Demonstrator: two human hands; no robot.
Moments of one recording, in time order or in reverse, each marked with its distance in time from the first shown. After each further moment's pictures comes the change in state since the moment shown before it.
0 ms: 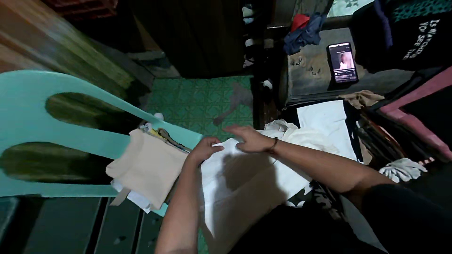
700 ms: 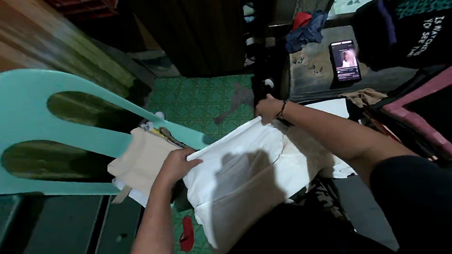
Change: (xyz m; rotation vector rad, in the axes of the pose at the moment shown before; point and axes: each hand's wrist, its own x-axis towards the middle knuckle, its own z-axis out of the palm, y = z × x) left_hand -0.087 -0.013 -0.042 0.271 0.210 -0.047; right_hand 0.036 0.040 -0.099 -0.756 -0.392 0.201
